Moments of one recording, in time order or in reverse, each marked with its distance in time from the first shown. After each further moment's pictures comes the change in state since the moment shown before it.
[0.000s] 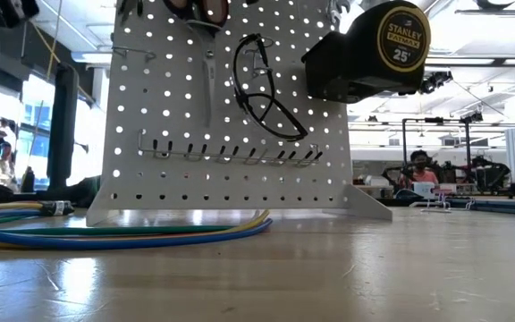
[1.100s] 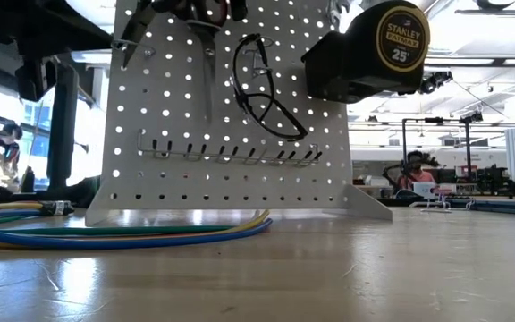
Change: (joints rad) left arm 0.240 0.271 -0.304 0.650 -0.075 -0.098; right arm -0.028 0.075 0.003 0.032 -0.013 -0.194
